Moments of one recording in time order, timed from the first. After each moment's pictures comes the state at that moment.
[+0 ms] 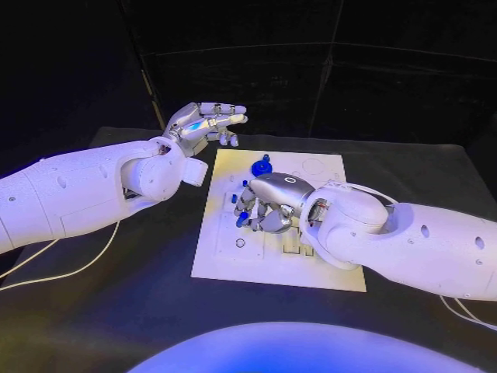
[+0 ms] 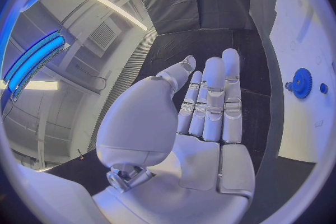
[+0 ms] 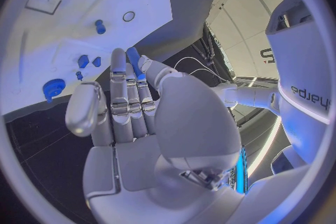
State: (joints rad) left arm 1.24 -0.76 -0.09 1.38 0.06 -0.13 0.45; left_hand 1.33 -0.08 0.38 -0.10 0.05 1.01 0.19 0.12 0.07 1.06 0.12 0.18 0.07 1.24 0.02 1.01 0.40 0.17 1.14 0.12 0.57 0.82; right arm 1.09 -0.66 -0.03 1.76 -1.57 -0.24 -0.22; right_hand 1.43 -0.10 0.45 0.03 0.09 1.11 0.15 0.09 0.08 1.16 0.08 0.25 0.07 1.47 0.01 0.08 0.29 0.09 1.40 0.11 1.31 1.15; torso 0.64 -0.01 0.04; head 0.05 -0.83
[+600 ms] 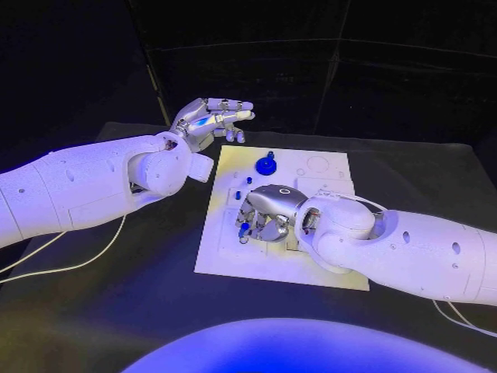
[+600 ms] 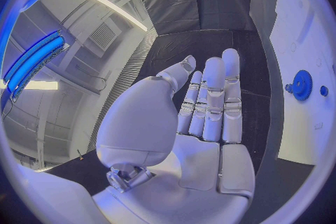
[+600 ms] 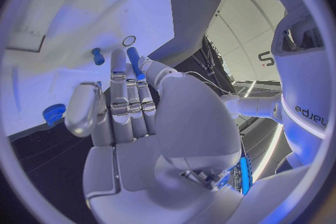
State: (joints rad) left arm 1.24 -0.76 -0.09 1.38 0.06 -0.13 0.45; left_hand 1.33 -0.08 0.38 -0.10 0.05 1.01 0.19 0.12 0.07 1.06 0.12 0.18 0.07 1.24 0.02 1.01 0.40 0.17 1.14 0.12 0.57 0.82; right arm 1.06 -0.60 -0.07 1.66 -1.59 -0.20 -0.20; right_hand 1.43 -0.10 0.45 0.03 0.09 1.11 0.15 0.09 0.08 1.16 0.08 0.25 0.07 1.47 0.01 0.08 0.29 0.09 1.40 0.11 1.31 1.15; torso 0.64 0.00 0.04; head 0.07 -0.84
